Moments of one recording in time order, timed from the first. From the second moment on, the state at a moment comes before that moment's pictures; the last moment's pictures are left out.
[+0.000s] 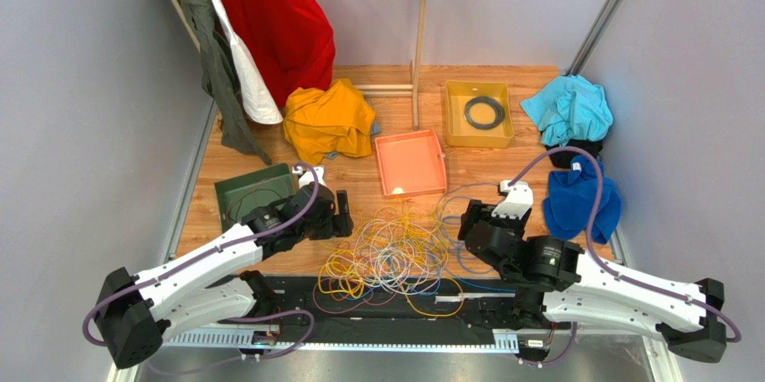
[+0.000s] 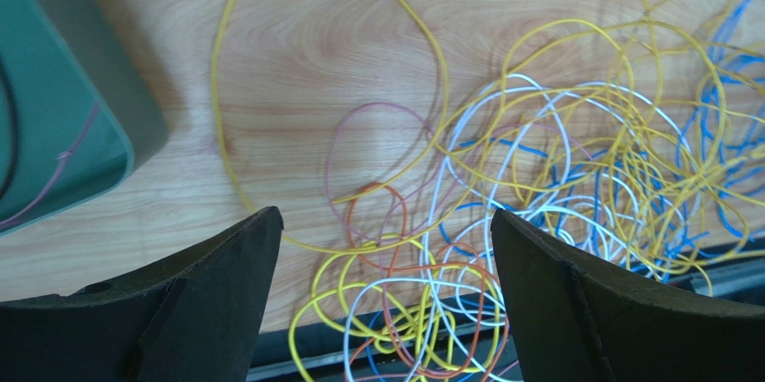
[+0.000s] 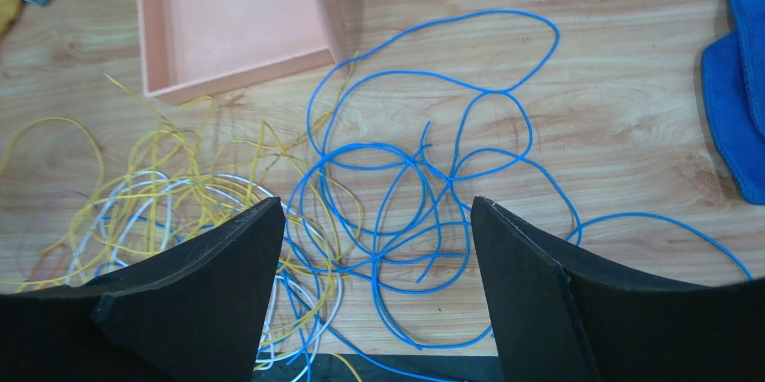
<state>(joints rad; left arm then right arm) -0.83 0.95 0.63 -0.60 -0.28 -0.80 1.22 0.65 0.64 -0.88 0.94 1.00</state>
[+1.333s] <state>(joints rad) -0.84 0.60 0.45 -0.53 -0.12 -0.76 1.14 1.20 0.49 -0.45 0.71 1.03</state>
